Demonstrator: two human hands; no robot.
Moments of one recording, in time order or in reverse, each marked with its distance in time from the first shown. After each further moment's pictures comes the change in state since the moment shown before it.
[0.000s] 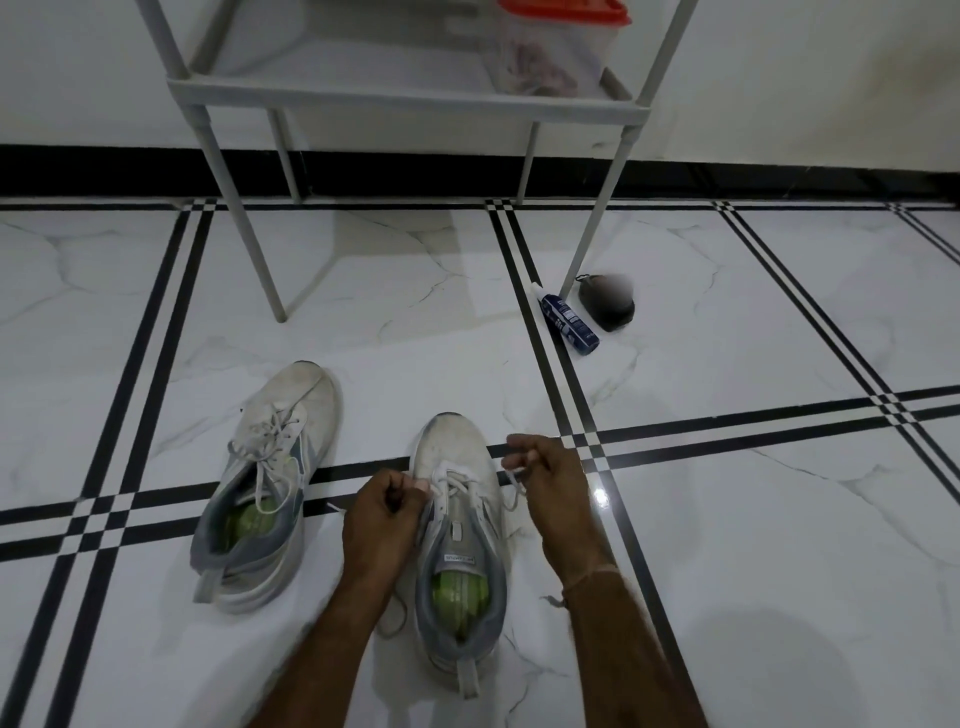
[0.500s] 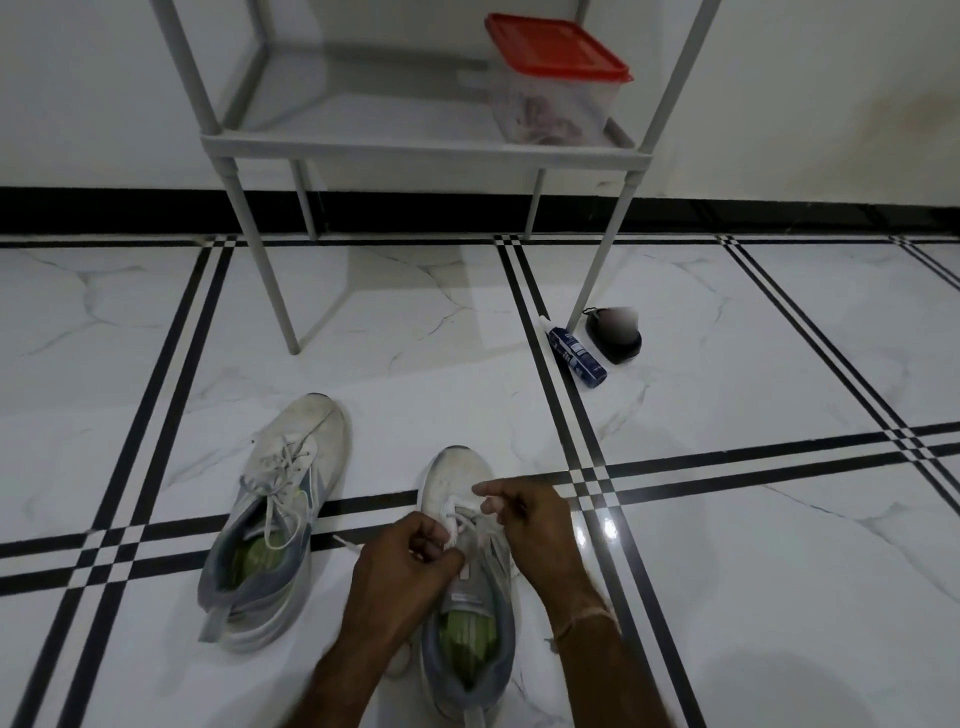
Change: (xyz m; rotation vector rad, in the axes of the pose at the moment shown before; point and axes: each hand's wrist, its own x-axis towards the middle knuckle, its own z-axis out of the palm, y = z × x) left_hand -0.020 0.029 -0.006 0.294 -0.149 0.038; right_hand 0.003 0.010 0.015 -0.147 -0.178 -0.180
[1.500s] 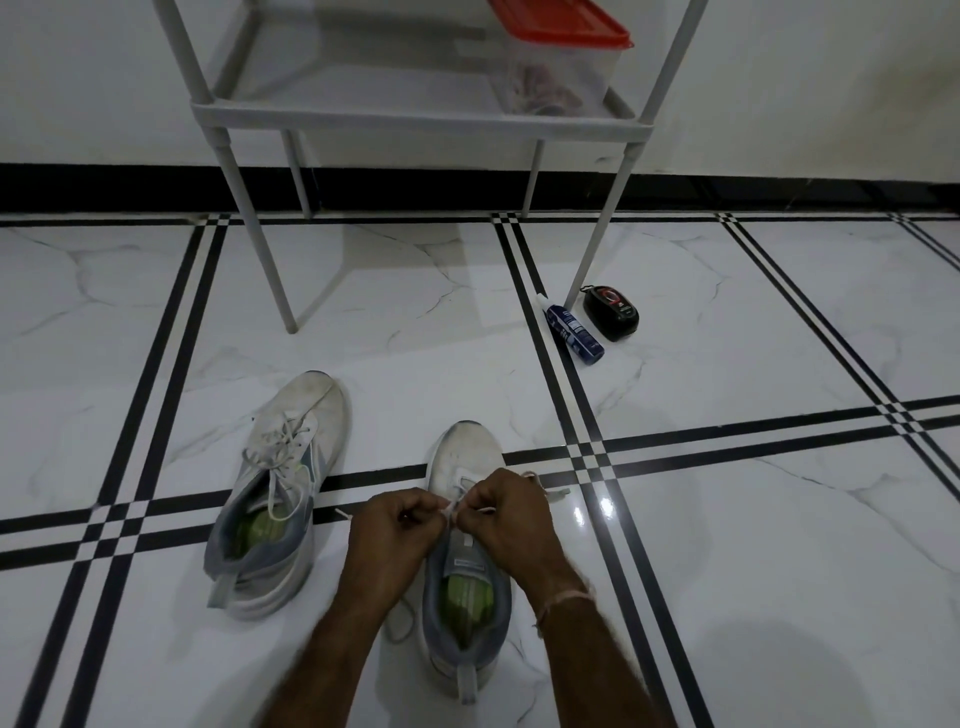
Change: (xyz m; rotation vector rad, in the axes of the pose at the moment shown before) left_hand 0.011 -0.017 -0.003 -0.183 -0.020 0.122; right_hand -0.012 0.008 0.021 -0.290 -0.071 -0.020
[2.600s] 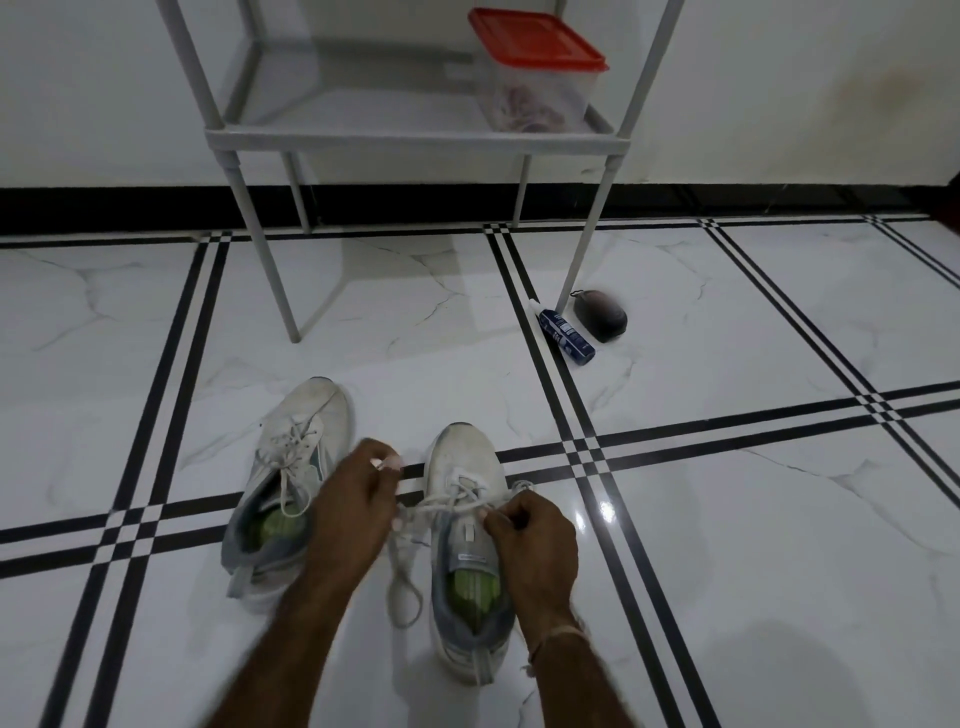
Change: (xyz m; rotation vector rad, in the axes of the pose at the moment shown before) left_hand 0.006 0.016 -0.040 0.156 0.183 0.283; right_hand -0.048 -0.006 0.003 0.056 0.291 0.293
